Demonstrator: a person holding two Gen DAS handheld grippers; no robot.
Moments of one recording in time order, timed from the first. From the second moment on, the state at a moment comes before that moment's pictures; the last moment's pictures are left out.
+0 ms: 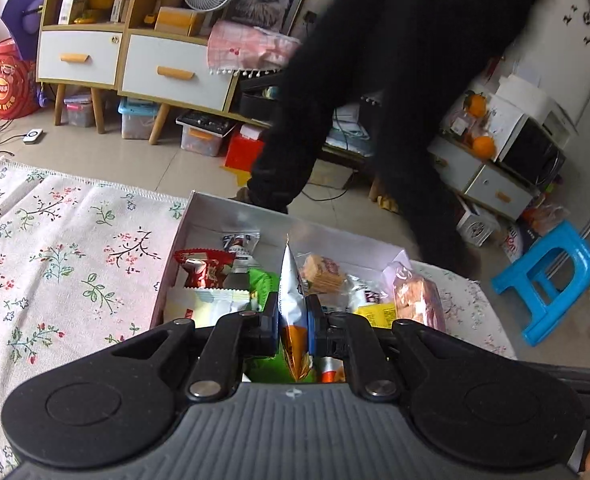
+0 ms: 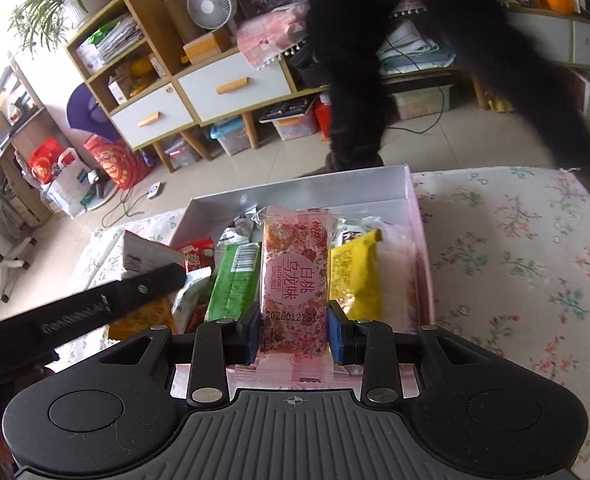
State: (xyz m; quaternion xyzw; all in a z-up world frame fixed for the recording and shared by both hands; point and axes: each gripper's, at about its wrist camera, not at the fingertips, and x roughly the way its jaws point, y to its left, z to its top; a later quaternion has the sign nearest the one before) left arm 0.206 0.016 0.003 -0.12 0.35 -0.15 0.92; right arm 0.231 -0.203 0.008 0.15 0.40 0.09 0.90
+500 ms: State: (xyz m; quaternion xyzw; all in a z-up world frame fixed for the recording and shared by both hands) left arm 0.227 0.015 -0.005 -0.10 0.36 -0.14 0.92; right arm 0.261 -0.189 -0.003 0.15 0.40 0.10 0.90
